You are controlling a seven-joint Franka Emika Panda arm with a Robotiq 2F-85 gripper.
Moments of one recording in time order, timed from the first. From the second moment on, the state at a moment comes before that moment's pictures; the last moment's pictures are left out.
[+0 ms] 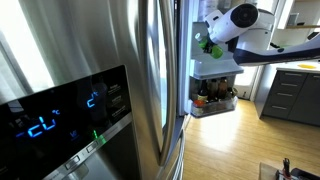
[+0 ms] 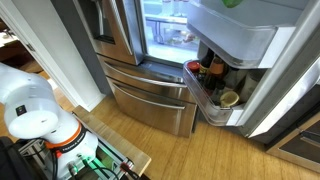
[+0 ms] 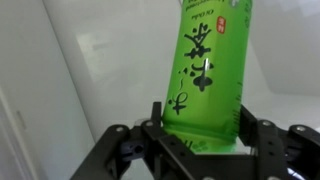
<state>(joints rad) -0.26 -0.35 -0.14 -2.05 -1.26 2.55 0.03</state>
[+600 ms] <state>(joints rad) -0.16 -0.46 -0.12 -2.10 -1.13 2.30 -0.21</state>
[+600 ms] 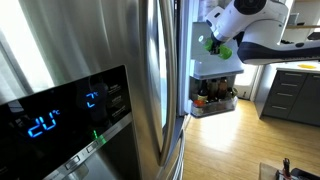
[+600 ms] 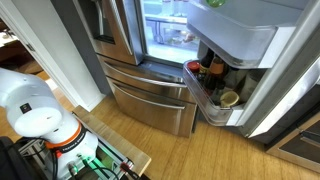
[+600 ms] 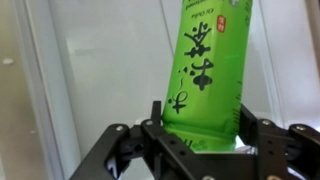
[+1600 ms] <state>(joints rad) -0.06 -0.59 -0.02 -1.97 -0.70 1.95 0.04</state>
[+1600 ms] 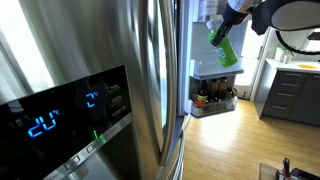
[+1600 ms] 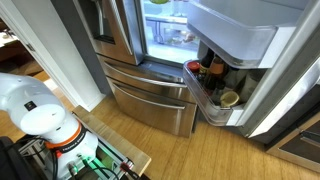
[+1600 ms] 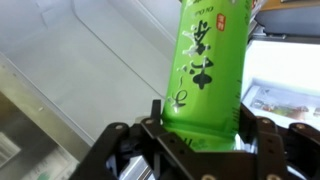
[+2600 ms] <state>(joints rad) -0.15 -0.62 0.14 -1.97 -0.69 2.06 0.49</state>
